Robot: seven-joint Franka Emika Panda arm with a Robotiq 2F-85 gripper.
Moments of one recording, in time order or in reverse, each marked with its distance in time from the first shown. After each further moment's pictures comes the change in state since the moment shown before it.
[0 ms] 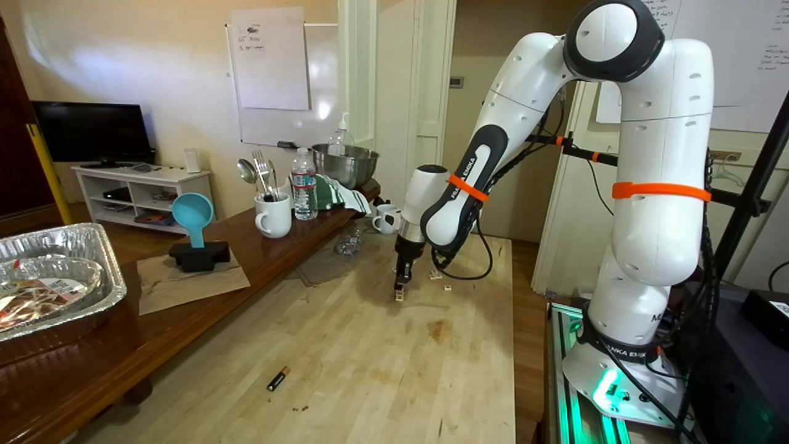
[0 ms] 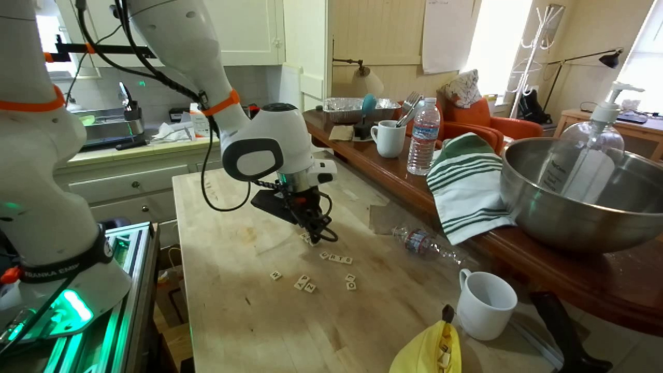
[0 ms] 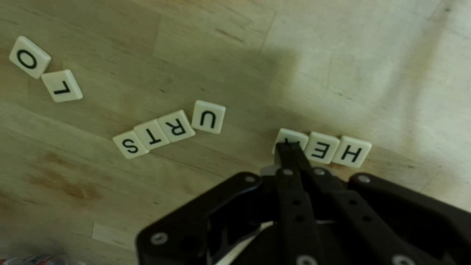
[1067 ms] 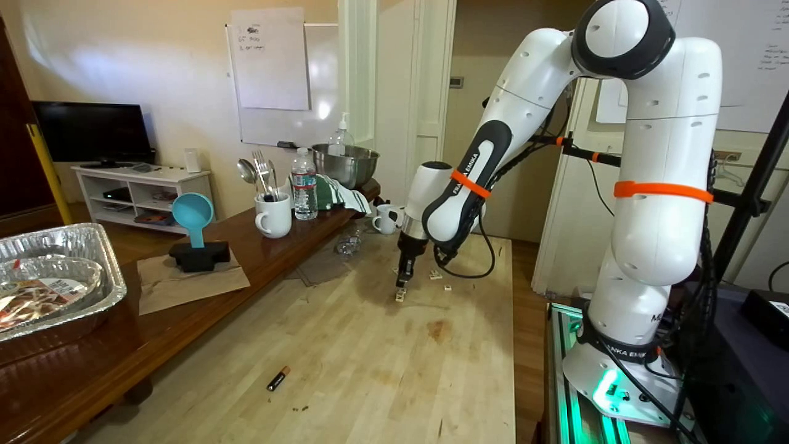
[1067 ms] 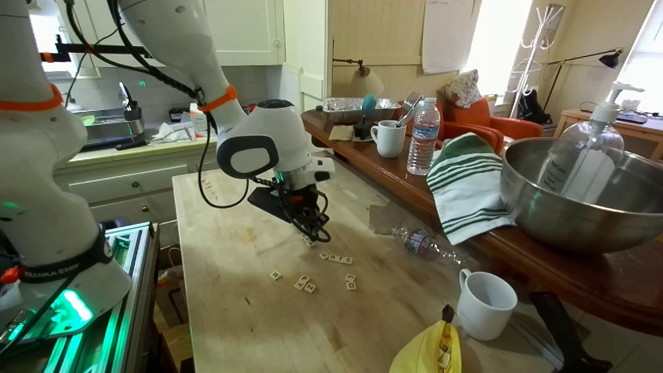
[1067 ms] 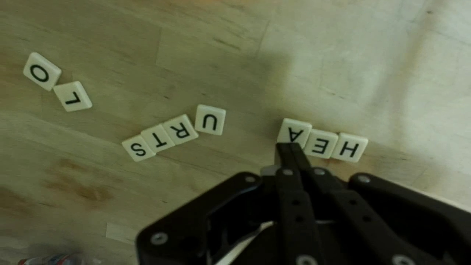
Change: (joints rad) arm -0.014 -0.038 0.014 -0.026 0.054 0.000 -0.011
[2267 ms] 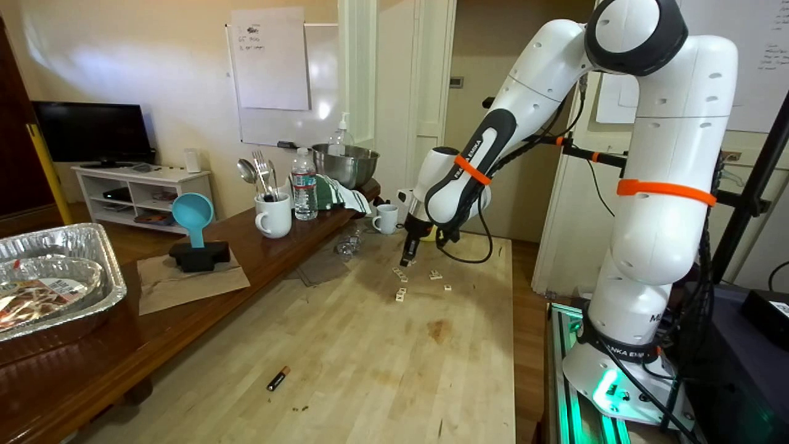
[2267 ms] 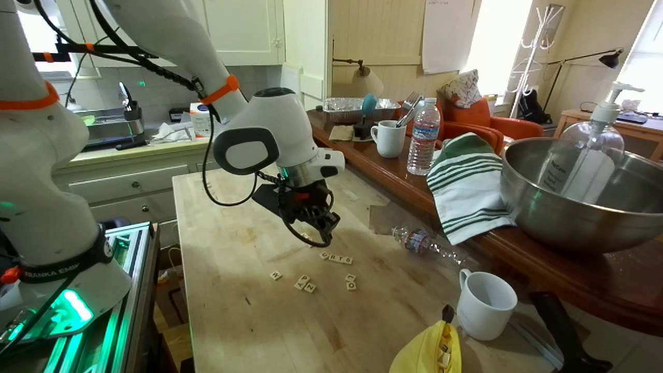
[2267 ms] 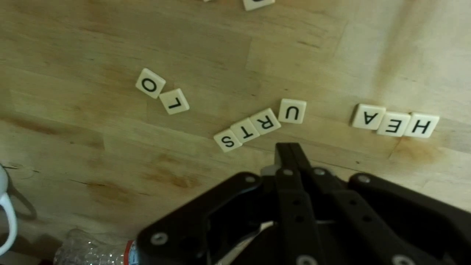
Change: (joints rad) arm -0.036 -0.061 -0.059 0.010 0.035 0.000 -0.013
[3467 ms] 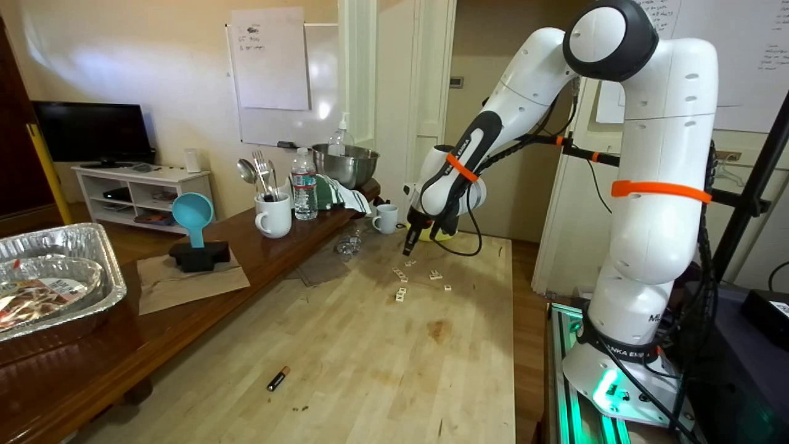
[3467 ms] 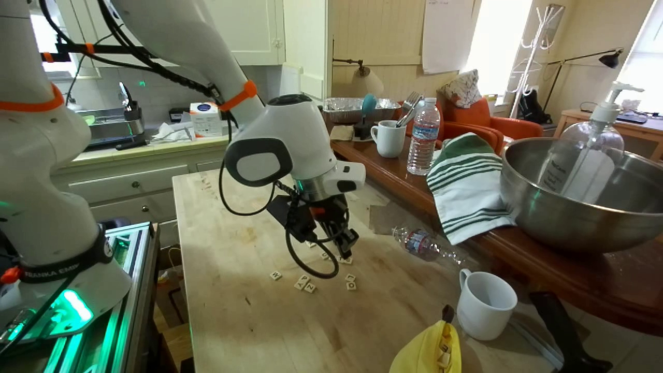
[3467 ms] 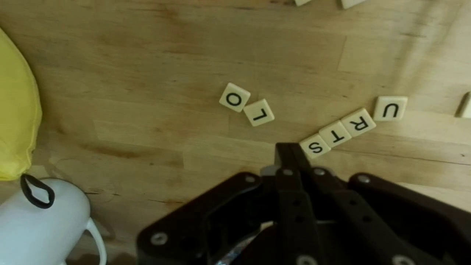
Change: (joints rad) arm -0.045 0.080 -0.059 0.095 0.030 0.012 0.011
